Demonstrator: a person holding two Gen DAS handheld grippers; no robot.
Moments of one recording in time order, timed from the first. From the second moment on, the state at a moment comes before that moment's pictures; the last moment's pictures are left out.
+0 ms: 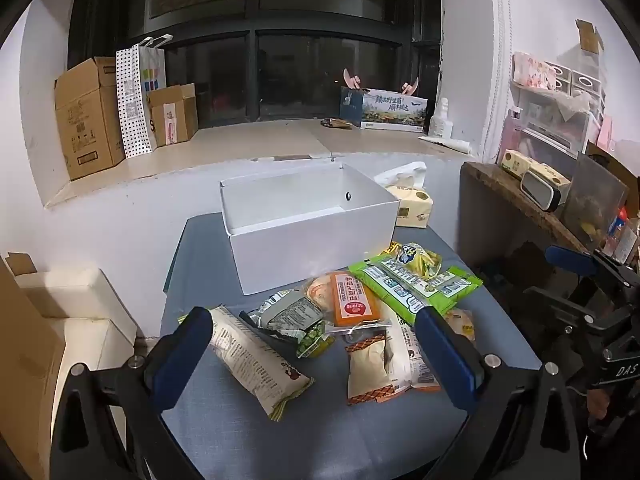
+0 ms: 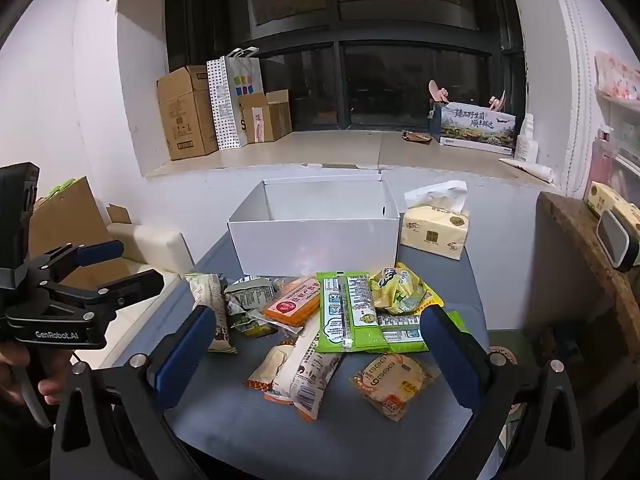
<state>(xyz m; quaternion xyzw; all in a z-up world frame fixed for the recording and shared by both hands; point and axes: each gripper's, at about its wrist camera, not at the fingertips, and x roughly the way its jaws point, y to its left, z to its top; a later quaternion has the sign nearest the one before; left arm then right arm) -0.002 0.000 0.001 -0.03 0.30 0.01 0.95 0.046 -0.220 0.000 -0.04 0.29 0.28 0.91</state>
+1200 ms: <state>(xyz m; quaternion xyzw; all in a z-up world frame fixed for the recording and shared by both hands) -0.001 -0.004 0.001 -0.02 0.32 0.01 0.95 0.045 -0.221 0.001 -0.04 0.29 0.28 0.91</state>
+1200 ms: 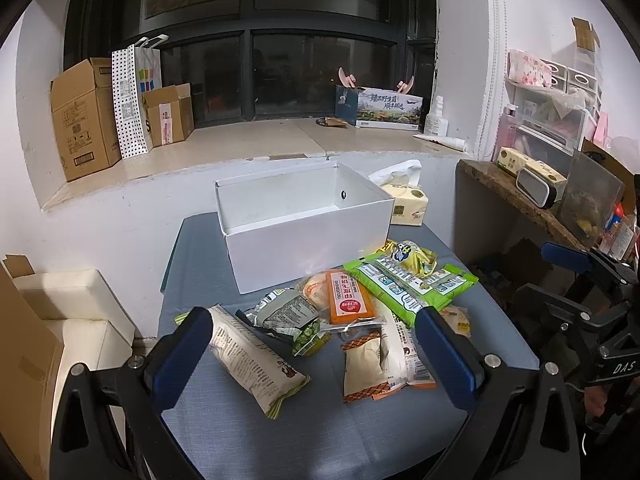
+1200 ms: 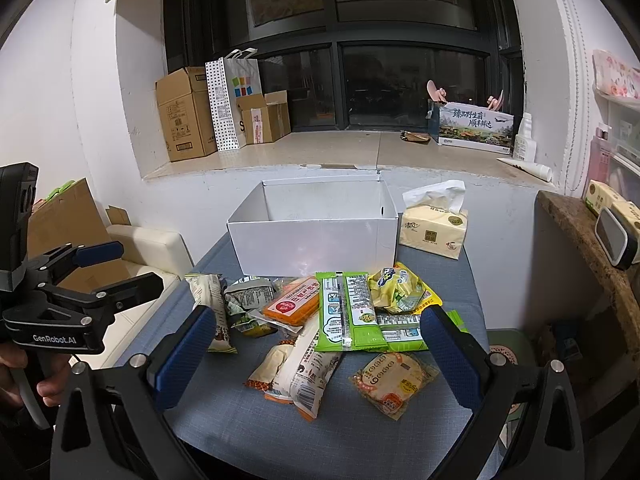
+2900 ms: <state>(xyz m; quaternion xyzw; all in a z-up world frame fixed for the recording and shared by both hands) -0.002 0.008 -0.003 -0.03 0.31 0.02 0.95 0.046 -0.221 -0.003 -0.04 0.29 0.28 0.91</state>
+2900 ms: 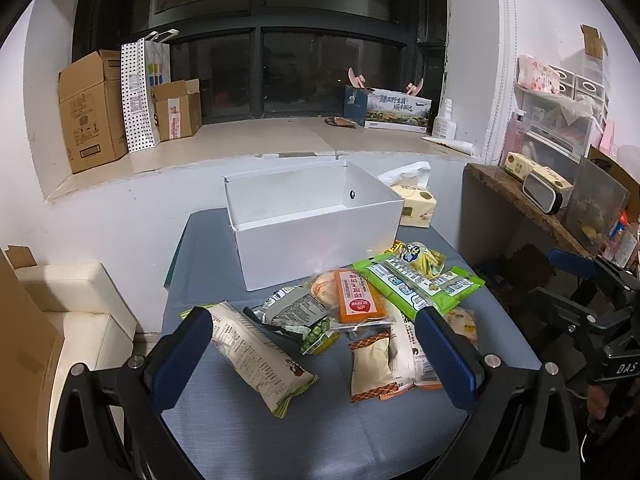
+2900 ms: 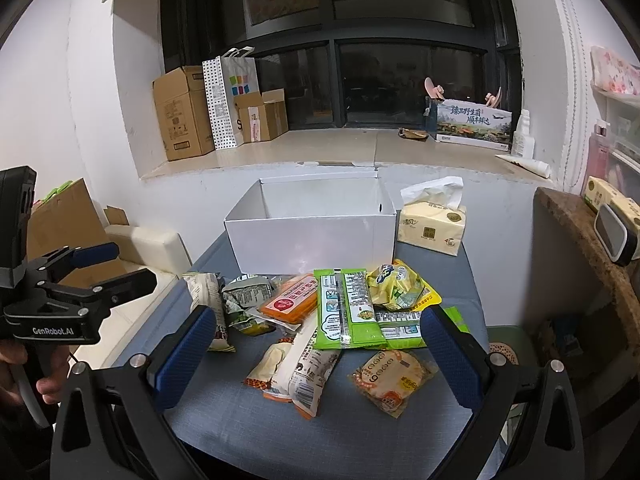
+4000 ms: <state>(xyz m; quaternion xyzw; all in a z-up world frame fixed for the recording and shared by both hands) 0.121 0.103 -0.169 -0.16 0.51 0.17 0.83 0.052 -0.226 -0.017 -0.03 0.31 0.27 0.91</state>
